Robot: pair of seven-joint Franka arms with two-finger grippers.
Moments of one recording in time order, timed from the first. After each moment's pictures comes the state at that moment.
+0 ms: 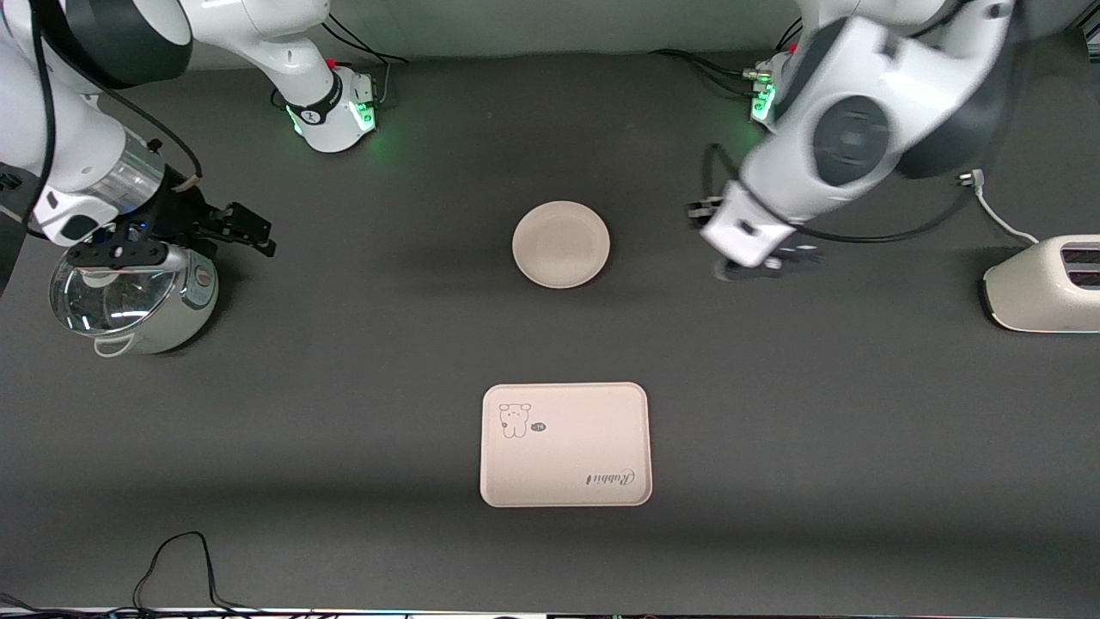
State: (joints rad) left arm -0.40 0.15 -0.15 -1.71 -0.17 1.64 -0.70; right arm 0.20 -0.15 -0.05 -1.96 0.12 1.82 0.19
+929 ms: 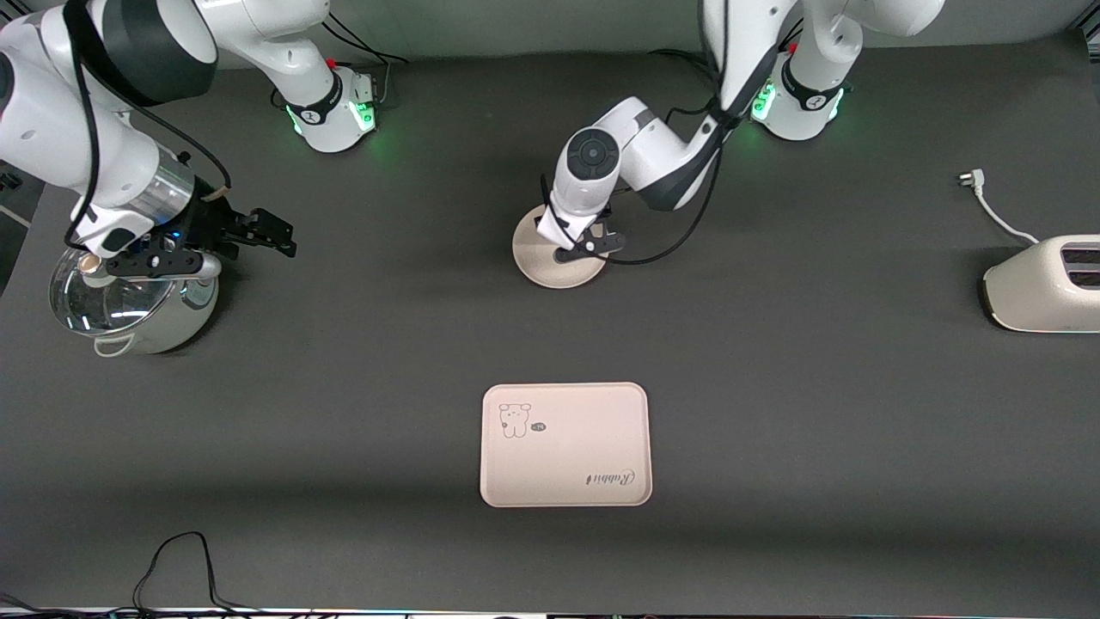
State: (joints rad) left arm -0.69 0.47 -0.27 -1.98 -0.18 2.42 -1.09; right arm 0.20 -0.12 -0.02 -1.99 0.12 1.84 0.19
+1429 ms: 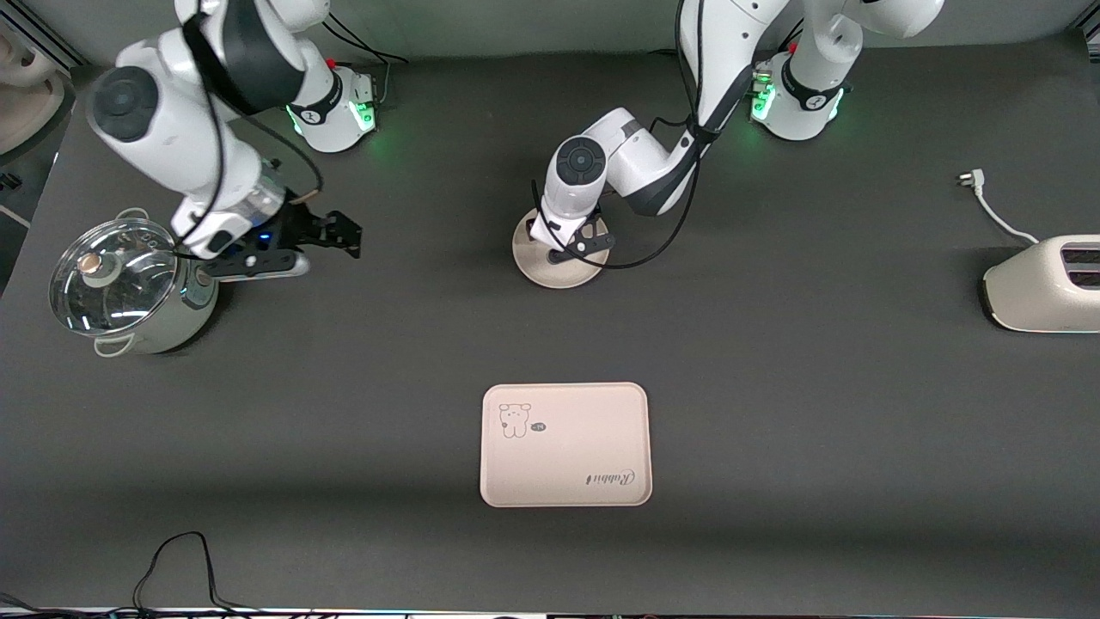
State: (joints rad) left arm -0.72 0.52 -0.26 -1.97 -0.18 2.47 -1.14; right arm 0.20 -0.12 0.14 -2.13 0.12 2.02 0.28
